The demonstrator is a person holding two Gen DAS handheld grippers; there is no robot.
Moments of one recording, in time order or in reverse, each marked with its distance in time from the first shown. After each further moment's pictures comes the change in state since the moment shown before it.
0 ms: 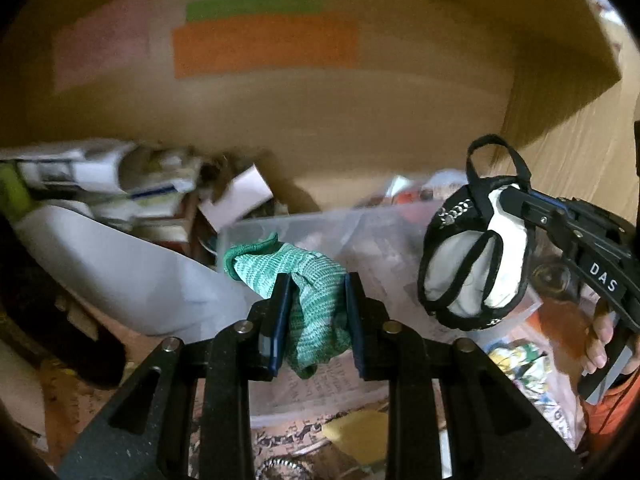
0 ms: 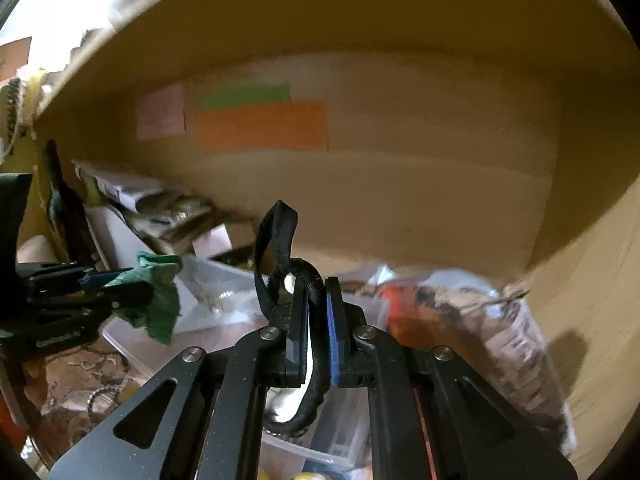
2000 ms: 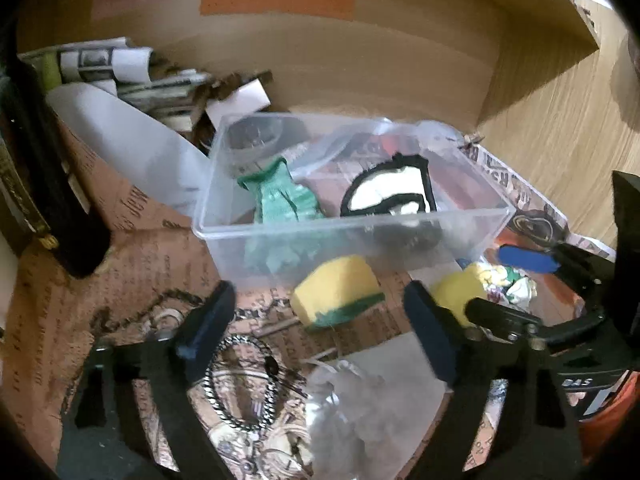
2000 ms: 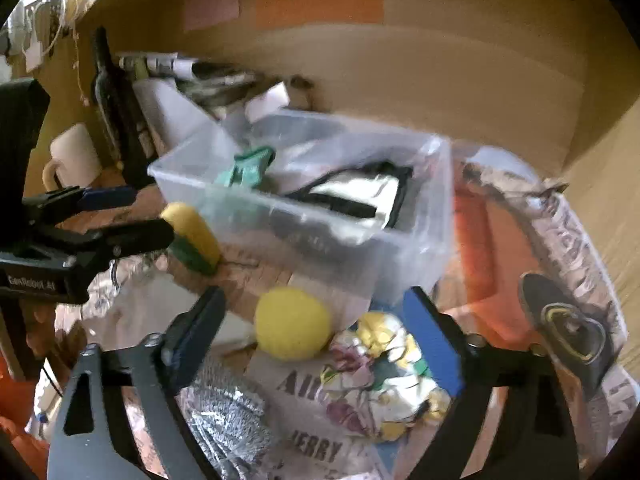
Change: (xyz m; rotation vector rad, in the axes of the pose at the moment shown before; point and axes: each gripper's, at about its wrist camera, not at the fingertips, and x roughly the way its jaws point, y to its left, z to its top) left arm -0.034 -0.024 -0.089 -0.076 0.053 -0.035; right arm -0.019 0.030 -0.089 -0.046 0.281 0.128
